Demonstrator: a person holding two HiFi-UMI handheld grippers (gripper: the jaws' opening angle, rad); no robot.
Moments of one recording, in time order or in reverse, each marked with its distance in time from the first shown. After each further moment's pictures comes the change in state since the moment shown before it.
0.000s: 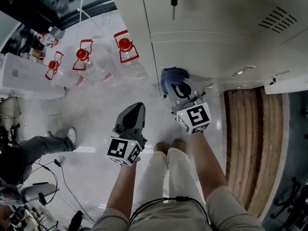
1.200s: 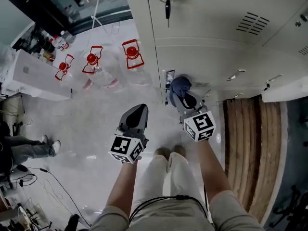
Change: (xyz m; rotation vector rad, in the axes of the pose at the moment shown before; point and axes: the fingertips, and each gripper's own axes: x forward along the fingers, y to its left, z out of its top) left arm -0.023 -0.025 0.026 0.035 -0.031 0.004; right arm -0.054 0.010 -0.002 0.024 0.116 0.033
